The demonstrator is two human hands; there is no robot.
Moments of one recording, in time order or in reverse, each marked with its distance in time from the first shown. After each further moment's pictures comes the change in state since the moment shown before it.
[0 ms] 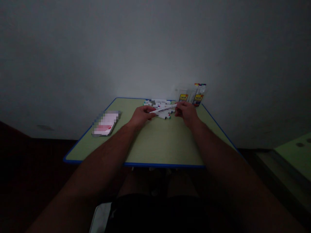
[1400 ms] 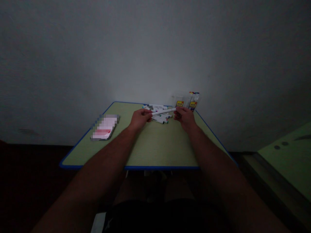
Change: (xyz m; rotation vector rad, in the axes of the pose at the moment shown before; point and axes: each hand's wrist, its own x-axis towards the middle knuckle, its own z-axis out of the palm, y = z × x) left_hand 0.005 0.002 0.002 -0.080 0.109 0.011; right_hand -0.003 -0.001 -0.006 0.097 0.064 -0.062
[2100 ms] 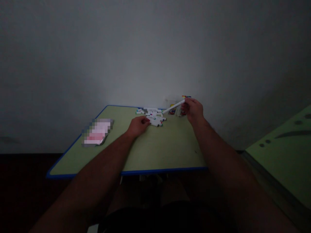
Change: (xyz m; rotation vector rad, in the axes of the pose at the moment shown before) left_hand -0.001 -0.010 -0.001 0.690 -0.150 0.195; right_hand 0.023 -0.064 -0.024 0.055 0.213 -0.179
